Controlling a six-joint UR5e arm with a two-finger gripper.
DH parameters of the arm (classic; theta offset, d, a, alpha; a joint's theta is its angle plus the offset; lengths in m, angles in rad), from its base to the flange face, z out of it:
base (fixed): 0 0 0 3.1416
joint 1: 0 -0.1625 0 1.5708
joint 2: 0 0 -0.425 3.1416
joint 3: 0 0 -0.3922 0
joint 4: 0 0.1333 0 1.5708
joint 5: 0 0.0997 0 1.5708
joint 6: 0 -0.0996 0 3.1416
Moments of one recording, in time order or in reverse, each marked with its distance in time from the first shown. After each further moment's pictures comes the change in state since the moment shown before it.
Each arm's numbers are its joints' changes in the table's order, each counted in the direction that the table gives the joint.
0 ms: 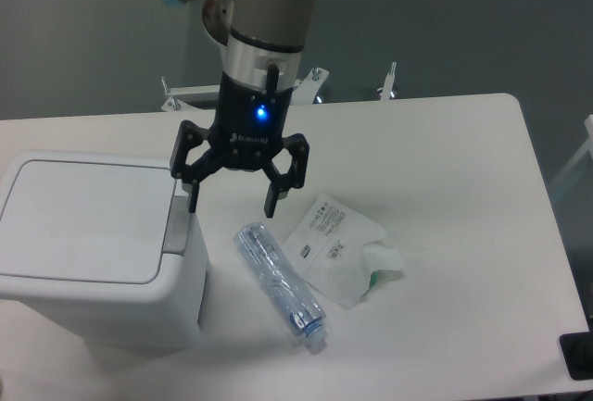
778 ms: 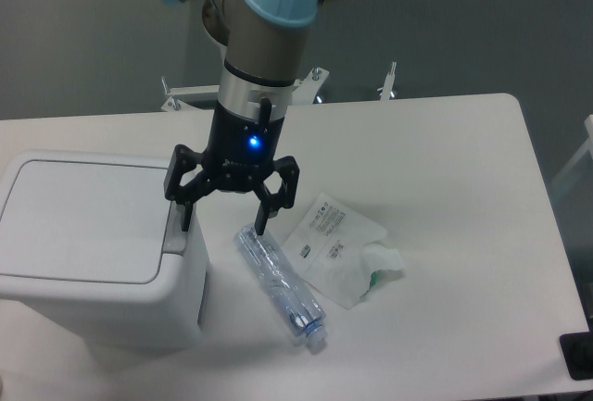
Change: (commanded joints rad) arm 0.006 0.031 0.000 0.011 0.000 0.000
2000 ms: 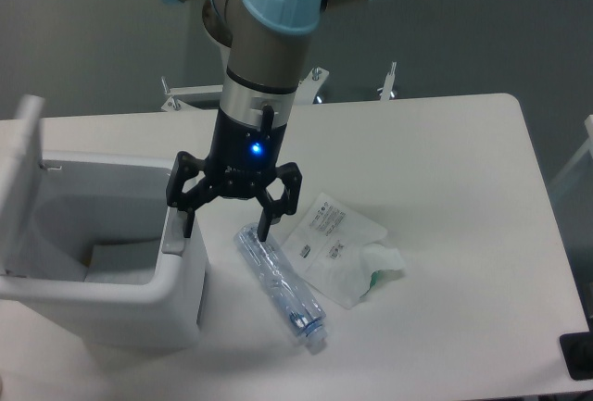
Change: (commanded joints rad) arm -0.006 0.000 0.090 0.003 0.003 -0.015
